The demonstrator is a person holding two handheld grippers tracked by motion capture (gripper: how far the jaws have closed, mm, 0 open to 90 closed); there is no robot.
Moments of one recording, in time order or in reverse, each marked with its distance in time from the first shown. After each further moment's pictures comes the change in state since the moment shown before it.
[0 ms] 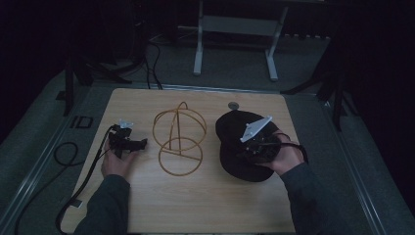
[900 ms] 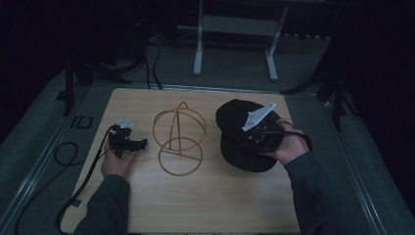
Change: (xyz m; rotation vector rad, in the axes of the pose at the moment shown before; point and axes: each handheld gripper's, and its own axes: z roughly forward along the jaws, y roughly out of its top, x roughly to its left) left arm 0.000 0.000 0.000 0.001 0.000 0.000; right arm -0.012 0.021 -0.026 -0.014 -0.018 -0.037
